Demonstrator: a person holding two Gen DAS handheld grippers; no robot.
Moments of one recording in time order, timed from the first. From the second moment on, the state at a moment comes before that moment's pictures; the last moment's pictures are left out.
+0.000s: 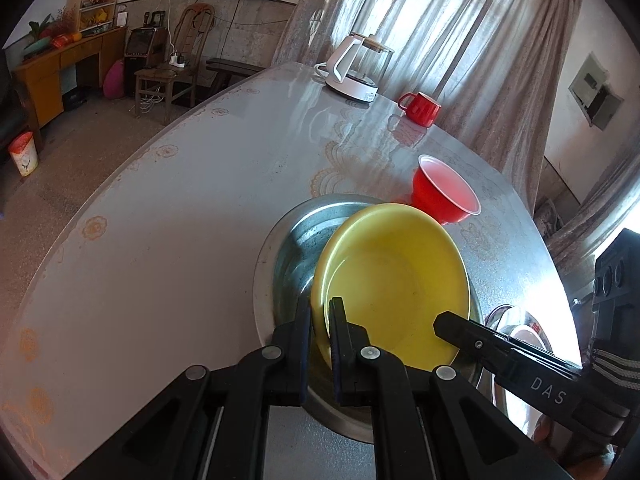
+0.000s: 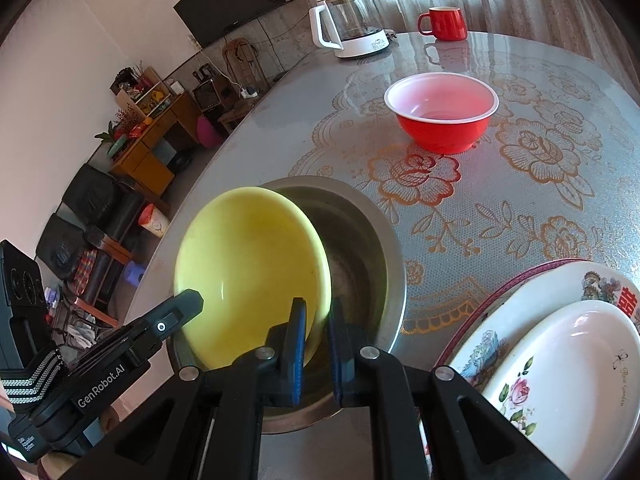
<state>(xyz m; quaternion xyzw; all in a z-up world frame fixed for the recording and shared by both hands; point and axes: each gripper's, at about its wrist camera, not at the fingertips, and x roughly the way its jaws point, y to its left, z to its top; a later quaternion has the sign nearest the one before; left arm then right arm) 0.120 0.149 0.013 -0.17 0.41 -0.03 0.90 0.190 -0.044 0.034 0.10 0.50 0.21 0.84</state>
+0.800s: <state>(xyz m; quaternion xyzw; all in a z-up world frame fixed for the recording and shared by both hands) 0.122 0.148 0.015 -0.14 0.41 -0.01 0.90 0.187 -0.040 0.040 0.07 0.48 0.20 0.85</state>
